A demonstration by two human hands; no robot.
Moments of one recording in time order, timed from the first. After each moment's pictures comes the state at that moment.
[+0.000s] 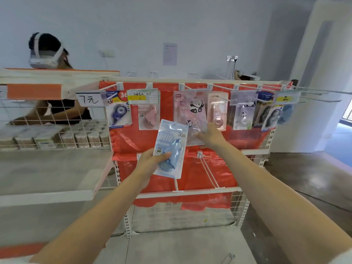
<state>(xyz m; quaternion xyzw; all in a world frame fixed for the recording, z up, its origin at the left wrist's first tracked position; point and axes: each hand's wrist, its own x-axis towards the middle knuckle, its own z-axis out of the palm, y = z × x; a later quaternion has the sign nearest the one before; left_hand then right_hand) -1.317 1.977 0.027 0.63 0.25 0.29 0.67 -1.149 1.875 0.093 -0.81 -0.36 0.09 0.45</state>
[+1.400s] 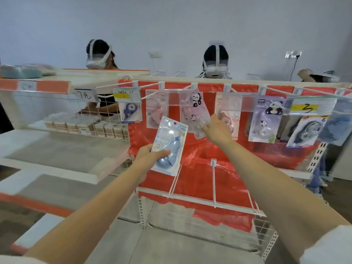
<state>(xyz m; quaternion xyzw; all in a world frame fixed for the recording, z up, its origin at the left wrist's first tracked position) -1.253 1.940 0.041 0.63 0.40 0.37 0.56 -1.038 1.906 0.093 -0.83 -0.48 0.00 0.30</state>
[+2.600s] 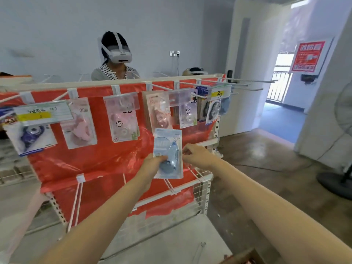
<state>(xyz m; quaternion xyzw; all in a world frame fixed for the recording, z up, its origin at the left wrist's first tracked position) -1.161 1.919 0.018 0.68 0.24 0.16 0.68 -1.068 1.777 0.050 -0.86 -0.37 0.14 0.33</state>
